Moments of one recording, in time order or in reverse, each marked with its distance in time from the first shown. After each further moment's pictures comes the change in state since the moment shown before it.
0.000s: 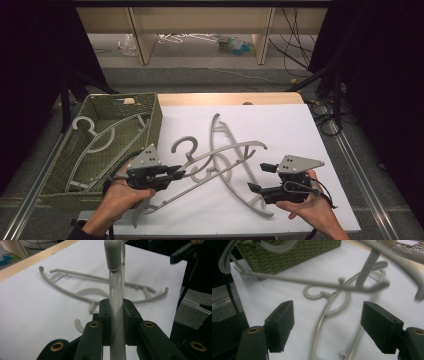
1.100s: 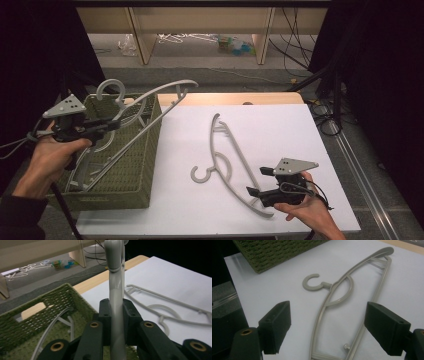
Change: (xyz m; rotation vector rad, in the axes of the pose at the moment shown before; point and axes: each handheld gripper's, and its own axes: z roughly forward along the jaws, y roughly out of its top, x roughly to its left) left arm 0.113 0.029 -0.115 -0.059 0.334 -0.081; right arm -0.004 -0.013 0.013 0.036 0.012 0.029
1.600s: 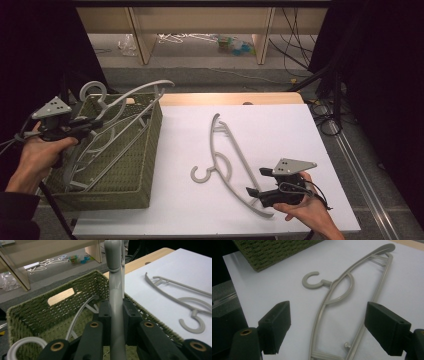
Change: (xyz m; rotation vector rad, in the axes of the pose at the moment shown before) left arm 0.045 -0.031 -0.003 0.027 0.097 -0.036; right arm -0.001 -0.003 0.003 0.014 0.001 0.013
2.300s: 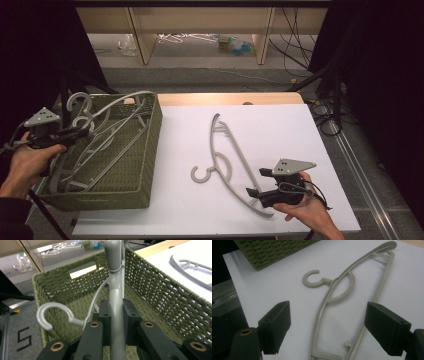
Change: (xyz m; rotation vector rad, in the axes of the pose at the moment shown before) left arm 0.034 -0.040 -0.001 0.083 0.084 -0.061; right arm -0.001 -0.001 0.002 0.009 0.007 -0.002
